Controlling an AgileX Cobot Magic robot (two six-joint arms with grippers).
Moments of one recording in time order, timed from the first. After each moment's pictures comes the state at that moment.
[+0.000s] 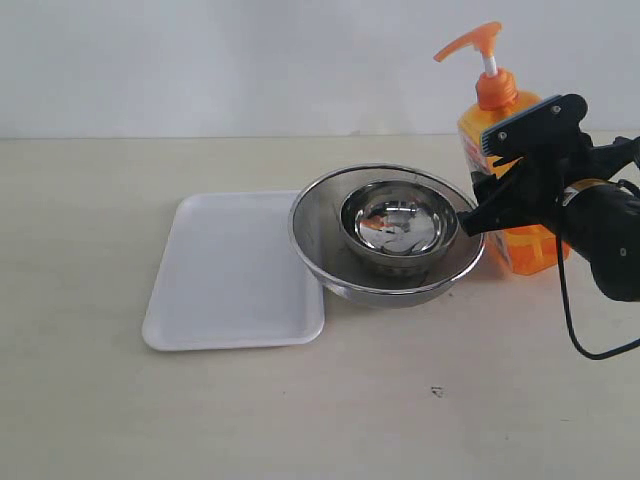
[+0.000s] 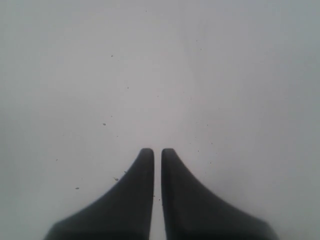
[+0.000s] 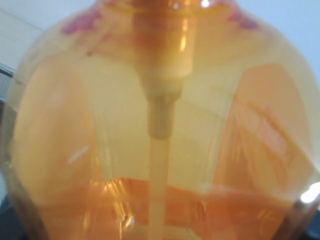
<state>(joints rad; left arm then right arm) -0.36 0.70 -1.03 1.13 0.23 -0.84 0.30 1.79 -0.68 0.25 -0.73 -0.55</state>
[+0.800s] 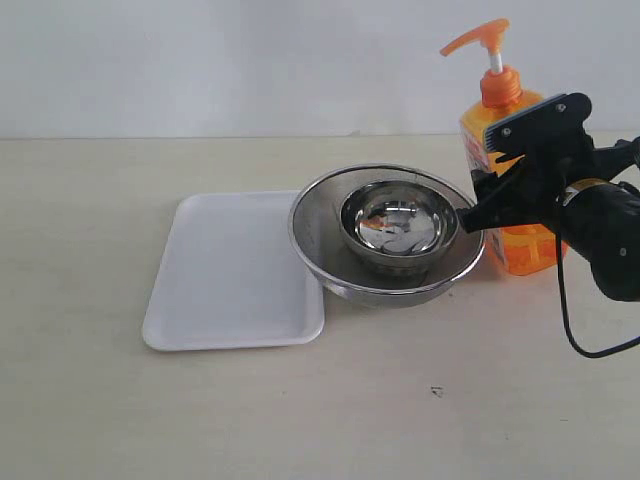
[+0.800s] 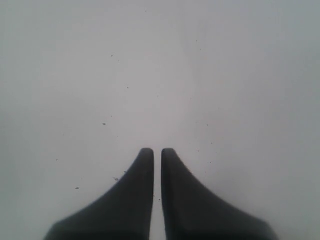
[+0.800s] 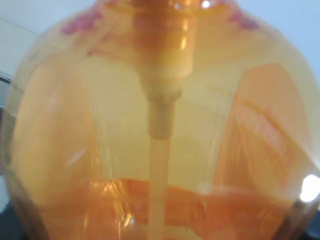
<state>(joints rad) -0.36 0.70 -1.03 1.13 0.23 -0.84 0.30 1.79 -0.68 0.25 -0.74 -0.50</state>
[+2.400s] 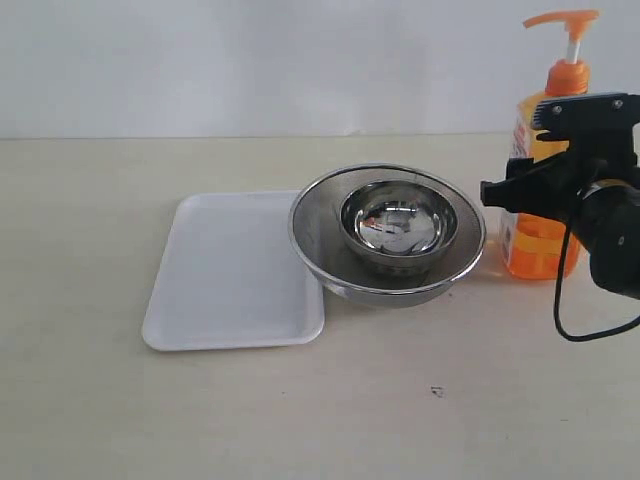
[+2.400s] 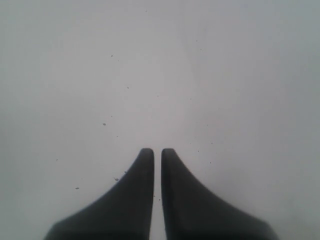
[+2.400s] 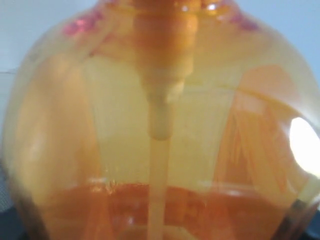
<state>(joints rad) -0.36 0.70 -1.03 1.13 0.23 -0.84 0.30 1.79 -0.68 0.50 -0.78 -0.39</state>
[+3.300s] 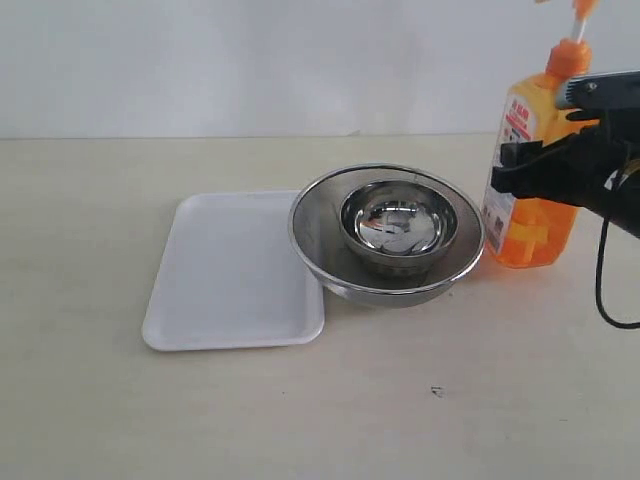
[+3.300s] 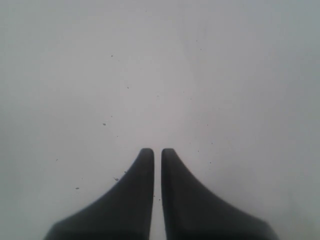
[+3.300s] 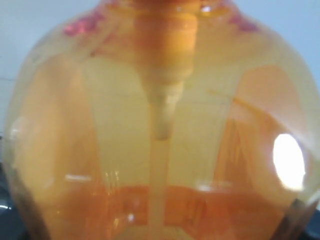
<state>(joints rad) -0.36 0.70 -1.03 1.13 0.23 -0.84 0.15 1.72 -0.68 -0.03 -0.67 -0.01</state>
